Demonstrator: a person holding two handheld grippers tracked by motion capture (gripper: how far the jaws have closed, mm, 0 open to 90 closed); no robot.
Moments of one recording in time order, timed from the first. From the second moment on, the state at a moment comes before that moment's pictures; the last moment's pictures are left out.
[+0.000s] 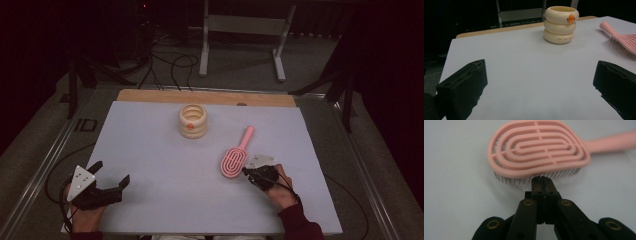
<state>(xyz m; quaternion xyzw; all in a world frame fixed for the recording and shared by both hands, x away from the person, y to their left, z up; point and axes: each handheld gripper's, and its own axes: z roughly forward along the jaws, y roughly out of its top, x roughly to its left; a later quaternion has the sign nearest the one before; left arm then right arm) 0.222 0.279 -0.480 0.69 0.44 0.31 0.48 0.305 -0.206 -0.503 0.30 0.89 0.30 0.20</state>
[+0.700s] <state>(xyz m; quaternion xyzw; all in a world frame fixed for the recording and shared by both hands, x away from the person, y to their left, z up) 0.222 0.280 -0.480 0.69 0.44 0.31 0.48 0.332 -0.155 -0.505 0.29 0.88 0.31 0.19</state>
